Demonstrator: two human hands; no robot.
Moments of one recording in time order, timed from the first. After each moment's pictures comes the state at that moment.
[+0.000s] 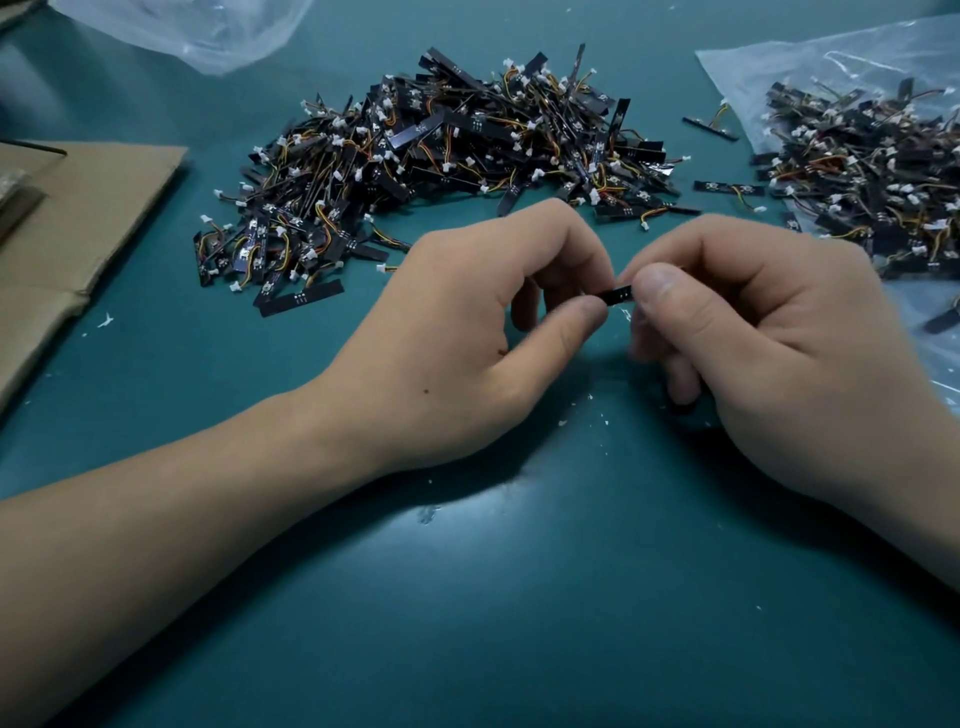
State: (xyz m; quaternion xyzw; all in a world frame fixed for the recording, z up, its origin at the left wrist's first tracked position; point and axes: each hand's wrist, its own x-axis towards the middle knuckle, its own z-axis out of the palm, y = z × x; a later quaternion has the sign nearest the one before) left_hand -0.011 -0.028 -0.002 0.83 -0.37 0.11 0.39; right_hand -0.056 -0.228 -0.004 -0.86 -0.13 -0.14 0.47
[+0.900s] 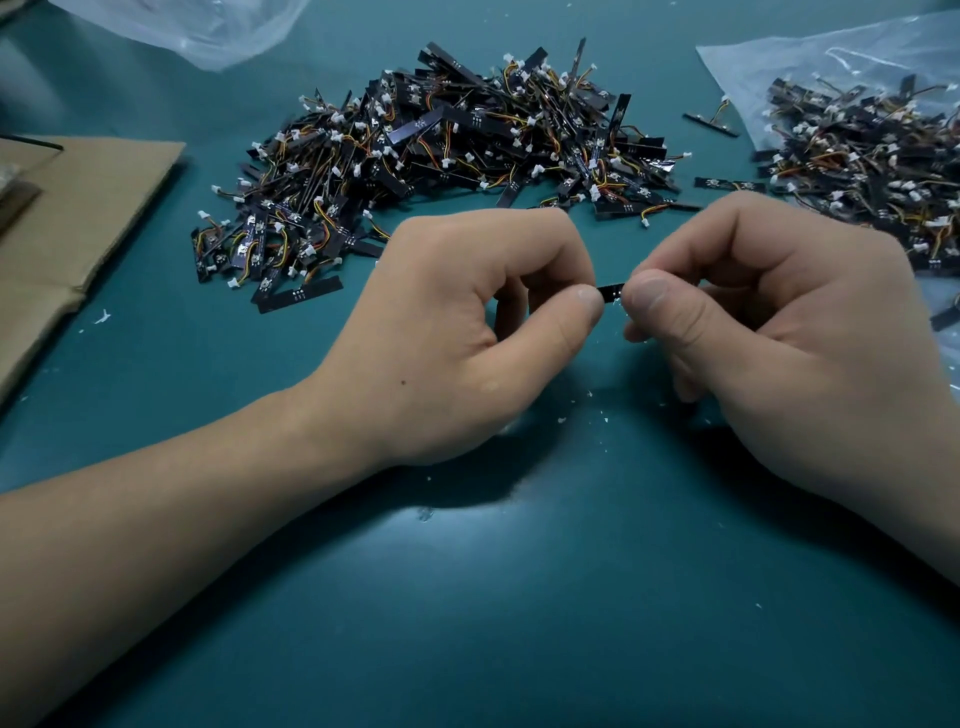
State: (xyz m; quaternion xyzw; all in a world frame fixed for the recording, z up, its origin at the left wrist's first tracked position) left_hand -0.015 -0.027 0.000 0.82 -0.36 0.11 0.43; right_hand -0.057 -0.231 -0.008 -0.84 -0.15 -0.16 0.50
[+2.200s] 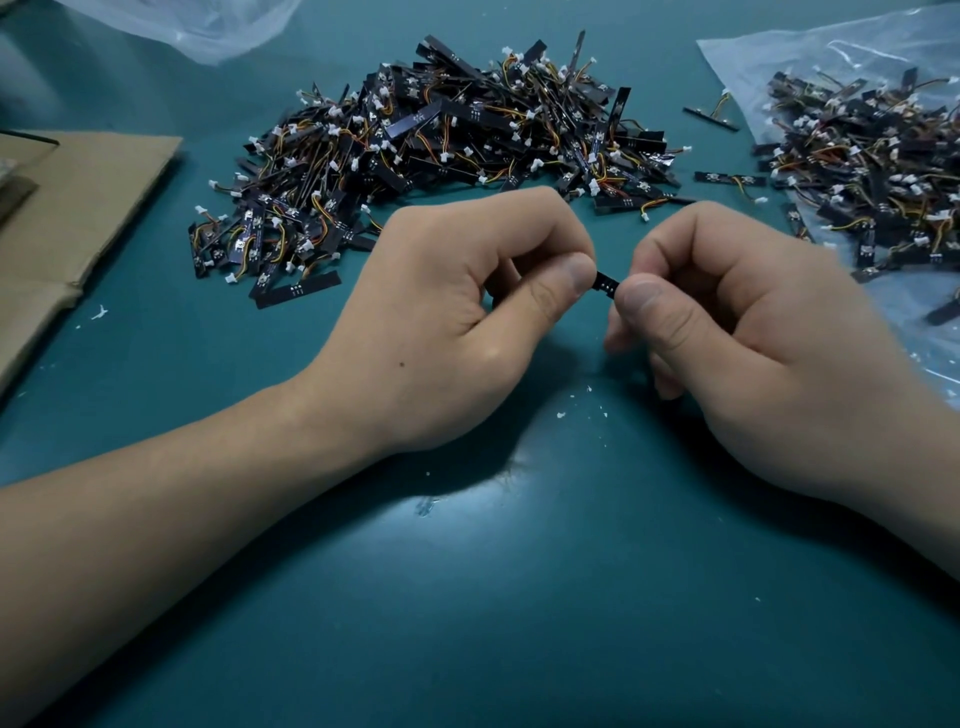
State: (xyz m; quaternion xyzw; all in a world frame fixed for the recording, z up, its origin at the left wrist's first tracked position) left_hand -0.012 -0.026 -0.002 0.83 -0.34 0.10 0.44; right_hand -0.055 -0.228 -0.006 -0.88 -0.14 -0.09 0.44
